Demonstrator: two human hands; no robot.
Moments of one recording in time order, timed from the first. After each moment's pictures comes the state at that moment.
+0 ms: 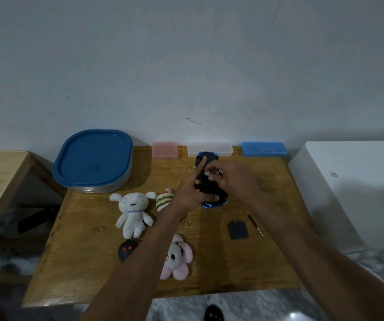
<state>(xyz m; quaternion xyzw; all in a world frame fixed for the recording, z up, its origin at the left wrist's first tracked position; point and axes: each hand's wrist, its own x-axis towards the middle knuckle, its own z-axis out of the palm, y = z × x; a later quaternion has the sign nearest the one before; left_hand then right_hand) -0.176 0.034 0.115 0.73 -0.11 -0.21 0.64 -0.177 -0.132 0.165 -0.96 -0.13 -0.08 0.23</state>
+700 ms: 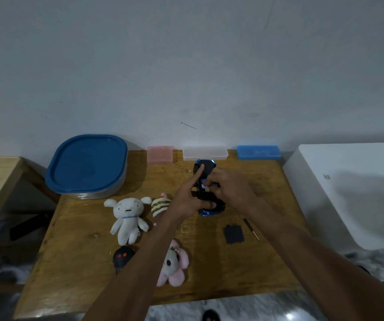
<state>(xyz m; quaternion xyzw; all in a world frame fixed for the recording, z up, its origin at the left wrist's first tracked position) -0.179 0.029 0.108 0.71 -0.09 -0.23 0.66 -0.180 -0.137 0.157 -0.97 -0.16 -0.04 0.17</state>
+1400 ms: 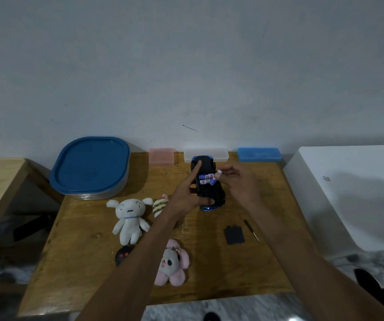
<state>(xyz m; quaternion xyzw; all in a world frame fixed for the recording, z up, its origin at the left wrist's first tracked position) -0.173 0.035 0.118 0.72 -0.10 -0.21 0.65 -0.189 -0.141 0.165 -0.83 0.12 -0.07 0.53</state>
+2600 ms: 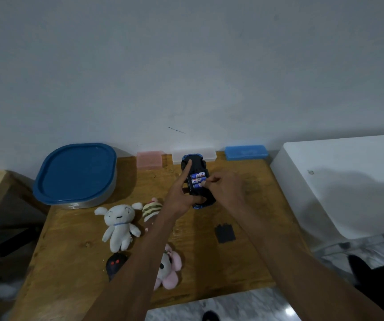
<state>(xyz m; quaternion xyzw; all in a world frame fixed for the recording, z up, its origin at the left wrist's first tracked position) -0.179 0.018 0.130 0.71 -0.09 -0.19 0.67 -0.190 -0.142 0.143 -0.93 0.14 -0.07 0.33</state>
